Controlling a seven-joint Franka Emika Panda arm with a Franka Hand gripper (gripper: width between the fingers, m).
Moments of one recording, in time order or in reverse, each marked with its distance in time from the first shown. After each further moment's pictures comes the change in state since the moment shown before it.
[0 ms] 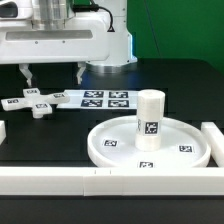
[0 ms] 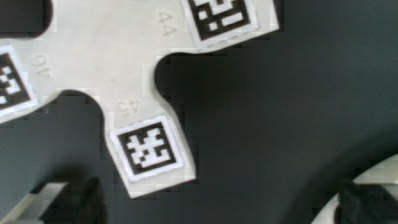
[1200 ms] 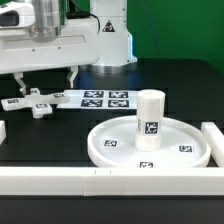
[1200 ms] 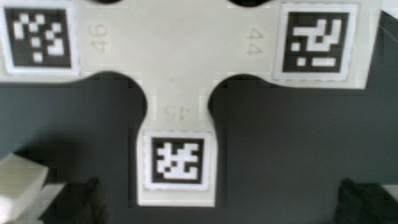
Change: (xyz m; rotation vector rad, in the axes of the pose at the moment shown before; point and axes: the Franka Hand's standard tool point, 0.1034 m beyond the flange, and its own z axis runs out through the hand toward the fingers) arm -0.007 0.011 0.012 -0.010 0.010 -0.294
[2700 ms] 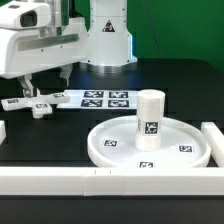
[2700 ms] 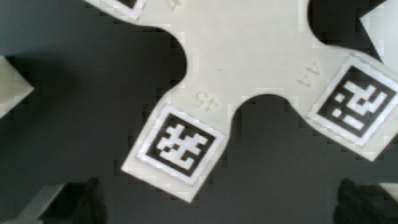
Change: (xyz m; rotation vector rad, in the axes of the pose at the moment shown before) arm -0.001 0.001 0.000 -0.032 0.003 -0.484
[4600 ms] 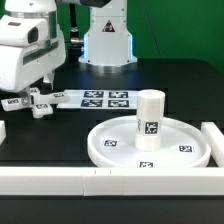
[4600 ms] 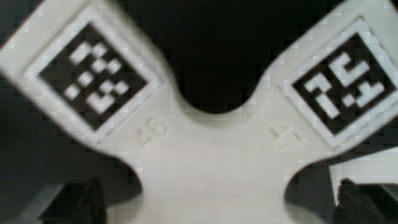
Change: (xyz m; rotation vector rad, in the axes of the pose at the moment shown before) arm -0.042 -0.012 0.029 0.054 -0.038 -0.342
